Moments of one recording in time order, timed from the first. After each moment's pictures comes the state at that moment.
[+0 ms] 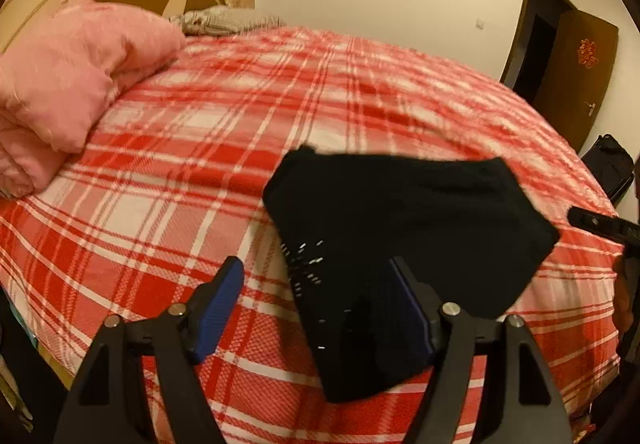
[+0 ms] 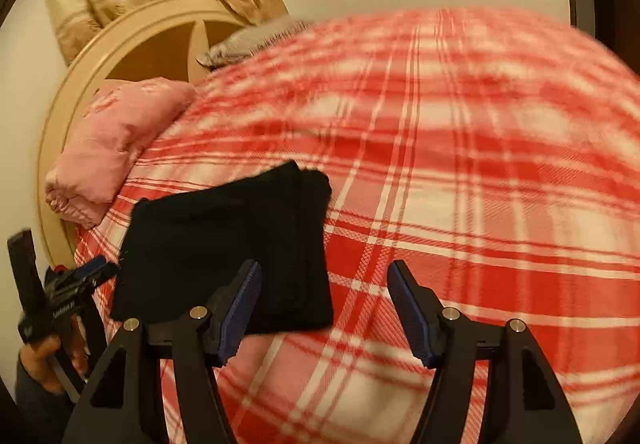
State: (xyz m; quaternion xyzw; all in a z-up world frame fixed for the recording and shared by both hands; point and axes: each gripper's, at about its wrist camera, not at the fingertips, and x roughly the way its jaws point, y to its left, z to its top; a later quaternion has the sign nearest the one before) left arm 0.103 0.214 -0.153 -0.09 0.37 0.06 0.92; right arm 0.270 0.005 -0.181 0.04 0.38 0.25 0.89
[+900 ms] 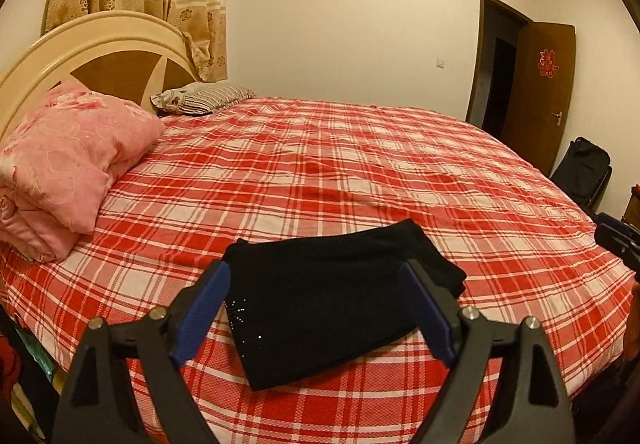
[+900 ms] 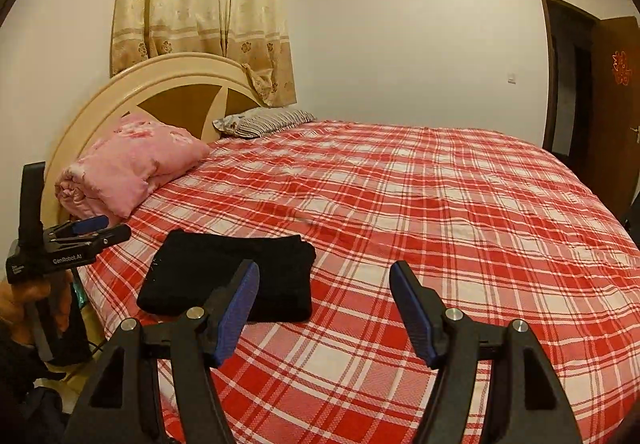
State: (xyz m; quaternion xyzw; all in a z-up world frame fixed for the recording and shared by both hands) left arm 0.062 0.154 -0.071 -0.05 0.27 0.03 0.96; right arm 0.143 -0.041 -0.094 -0.02 0.21 0.22 0.95
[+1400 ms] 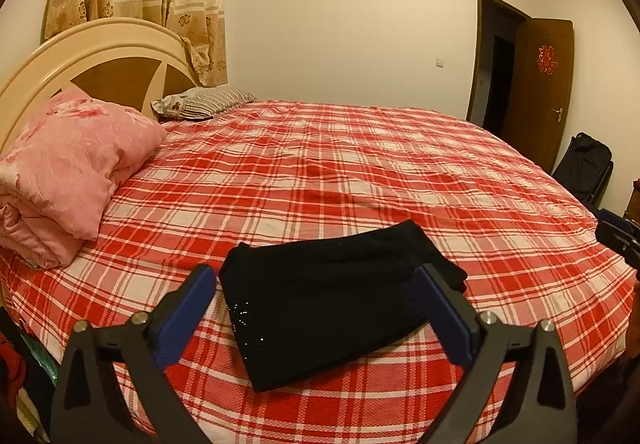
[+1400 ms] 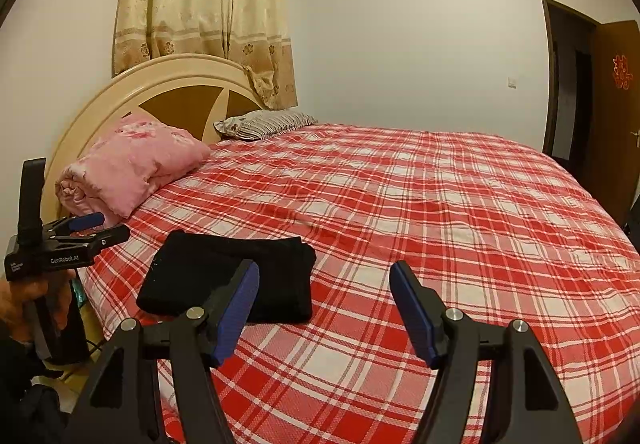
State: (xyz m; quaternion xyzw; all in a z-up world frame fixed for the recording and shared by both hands) left arm 0.061 0.149 -0.069 -0.04 0.27 0.04 0.96; right arm 0.141 -0.039 -0.095 -0.03 0.21 0.22 0.95
